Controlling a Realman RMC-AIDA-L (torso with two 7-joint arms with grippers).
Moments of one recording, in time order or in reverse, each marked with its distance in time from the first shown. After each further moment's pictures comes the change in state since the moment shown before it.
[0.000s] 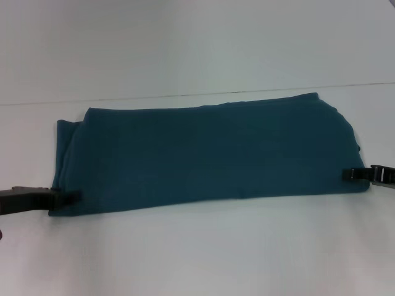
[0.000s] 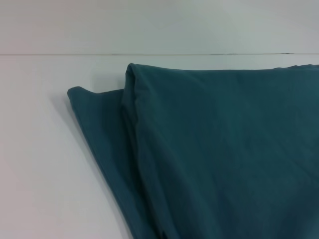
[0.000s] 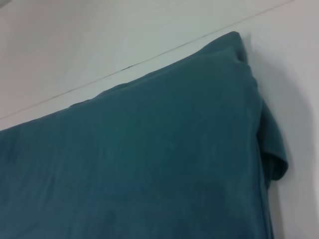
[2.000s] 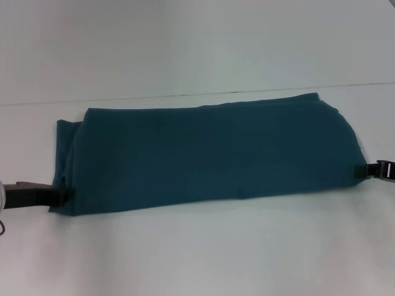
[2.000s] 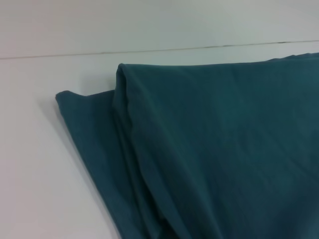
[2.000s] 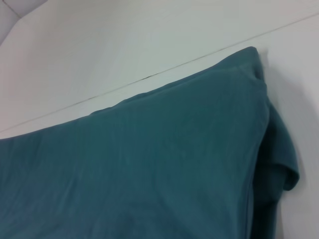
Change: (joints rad) left arm -0.028 0.002 0.038 0.021 0.054 0.009 -0.054; right arm -0.018 -0.011 0.007 -0.037 0.038 -0.076 -0.027
